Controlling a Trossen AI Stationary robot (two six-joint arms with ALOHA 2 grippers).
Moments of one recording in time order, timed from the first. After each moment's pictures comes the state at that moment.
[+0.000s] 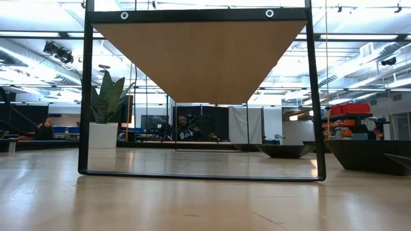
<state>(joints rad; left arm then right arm) -0.98 1.51 0.75 -0.48 0.14 -0.86 -0.01 0.11 1.16 -1.17 0.12 -0.01</state>
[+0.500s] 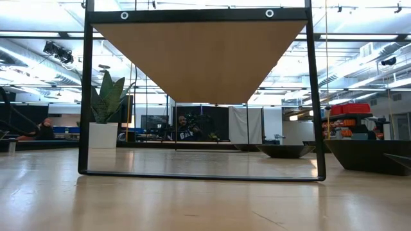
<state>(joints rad) -0.96 1.50 0.91 -0.65 0.15 -0.82 -0.01 0.11 1.16 -1.17 0.12 -0.01</state>
